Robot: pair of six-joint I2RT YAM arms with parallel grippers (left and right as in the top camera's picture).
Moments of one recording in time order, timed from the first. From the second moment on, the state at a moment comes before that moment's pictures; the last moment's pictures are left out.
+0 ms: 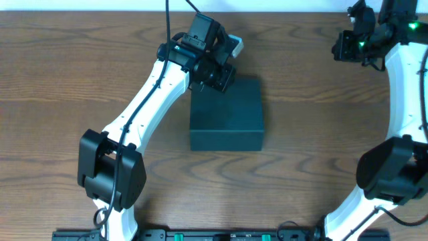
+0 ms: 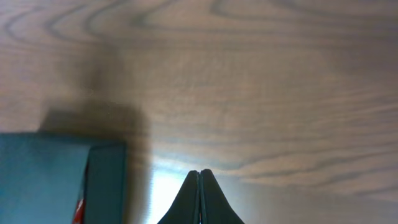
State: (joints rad) left arm -0.46 1.95 1.76 -0.91 0.46 0.05; right arm -0.19 1.95 1.94 -1.11 -0.35 -0.09
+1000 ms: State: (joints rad) left arm -0.48 1.91 1.42 -0.85 0.57 0.33; right arm -0.08 1.60 1.86 -1.54 -0.47 -0.17
